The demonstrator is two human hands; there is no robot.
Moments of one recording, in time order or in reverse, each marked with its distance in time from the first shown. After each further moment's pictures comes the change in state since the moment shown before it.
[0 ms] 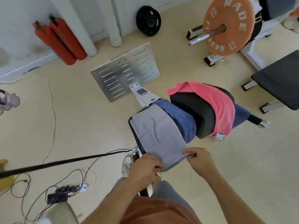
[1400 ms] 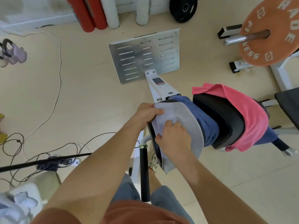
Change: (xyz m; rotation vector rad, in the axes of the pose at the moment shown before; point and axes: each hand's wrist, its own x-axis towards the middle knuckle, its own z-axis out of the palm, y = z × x) left_hand 0.114 -0.089 -0.079 -1.121 0.311 -0.701; right_hand 0.034 -0.150 0.076 -0.725 -0.048 -0.265
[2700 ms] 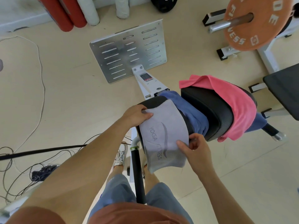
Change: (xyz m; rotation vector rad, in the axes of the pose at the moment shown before) left_hand 0.032 -0.007 0.003 0.921 -0.045 0.195; right_hand -0.031 0.109 0.035 0.918 0.143 0.388
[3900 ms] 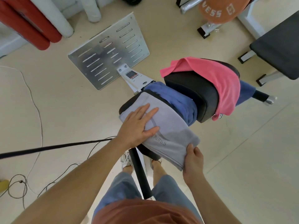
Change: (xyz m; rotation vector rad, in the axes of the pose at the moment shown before) left_hand -0.049 0.000 0.044 0.456 -0.010 0.565; right_hand -0.034 0.067 0.043 0.764 0.267 0.591
